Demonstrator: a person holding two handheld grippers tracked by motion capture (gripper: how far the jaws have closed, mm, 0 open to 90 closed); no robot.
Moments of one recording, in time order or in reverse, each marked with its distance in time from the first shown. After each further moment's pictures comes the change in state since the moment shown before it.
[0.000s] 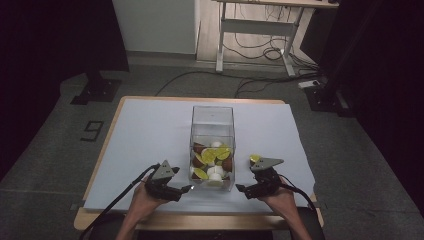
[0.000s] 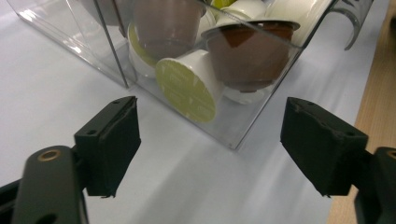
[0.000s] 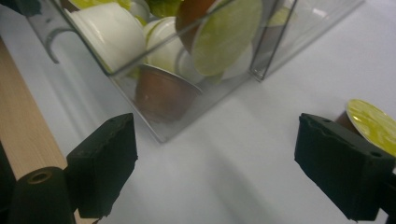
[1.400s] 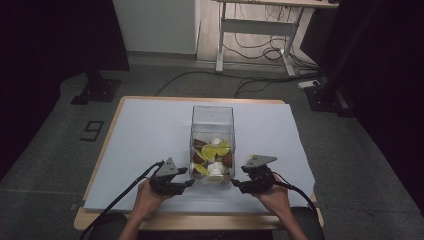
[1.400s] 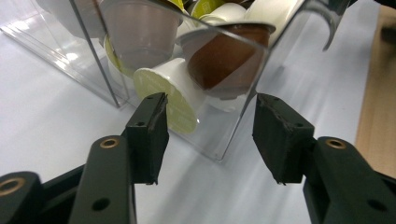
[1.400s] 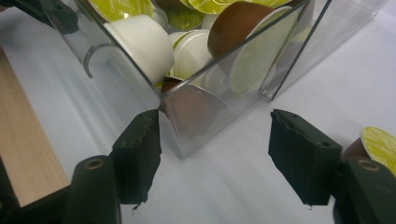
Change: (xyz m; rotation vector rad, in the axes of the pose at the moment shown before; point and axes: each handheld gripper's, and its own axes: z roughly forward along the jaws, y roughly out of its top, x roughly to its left) left arm 0.005 0.007 0.012 -0.019 -0.028 0.016; right arm 0.006 0.015 0.009 -0.012 -0.016 -0.008
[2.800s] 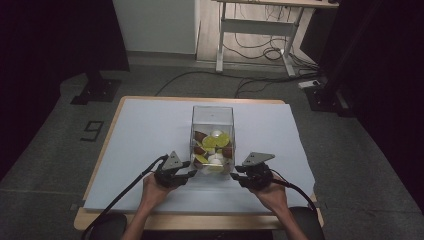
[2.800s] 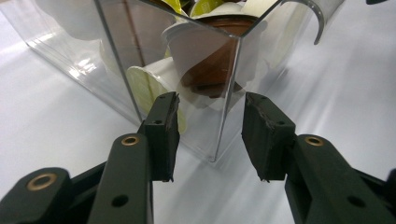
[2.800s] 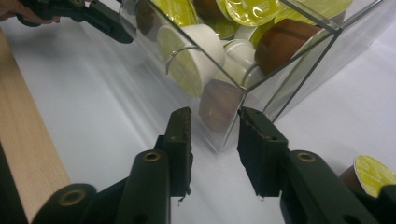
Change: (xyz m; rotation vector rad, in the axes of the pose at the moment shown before) left arm 0.013 0.009 0.019 -0.025 0.063 -0.001; right arm 0.006 0.015 -0.004 -0.025 0.005 -0.043
